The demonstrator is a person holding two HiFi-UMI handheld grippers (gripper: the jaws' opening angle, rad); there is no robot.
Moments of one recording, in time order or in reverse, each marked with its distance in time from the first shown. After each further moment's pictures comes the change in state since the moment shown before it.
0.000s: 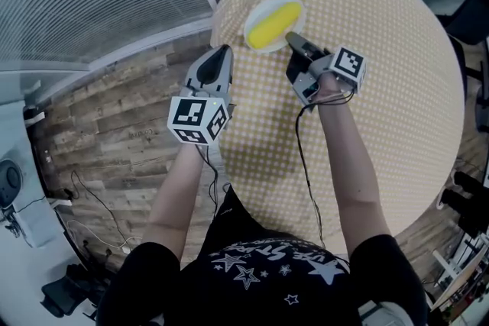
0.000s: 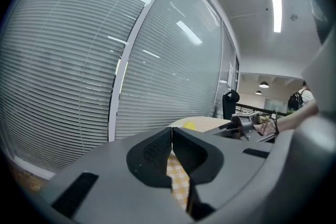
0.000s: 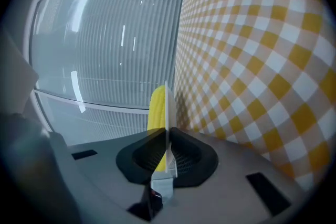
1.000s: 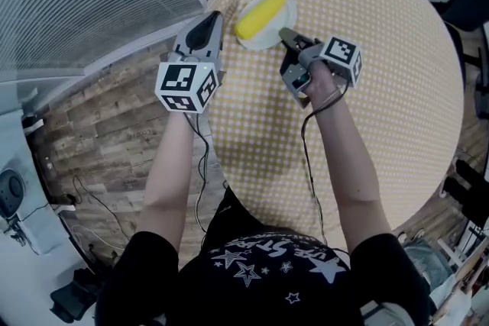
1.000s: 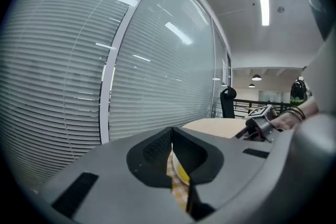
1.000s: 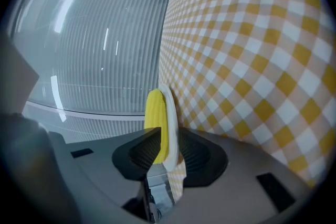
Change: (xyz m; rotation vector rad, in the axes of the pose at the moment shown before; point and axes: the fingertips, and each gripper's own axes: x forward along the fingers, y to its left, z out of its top) left arm 0.080 0.026 0.037 0.115 -0.020 -0.043; right arm 0.011 -0.025 0.024 0.098 -0.045 -0.198
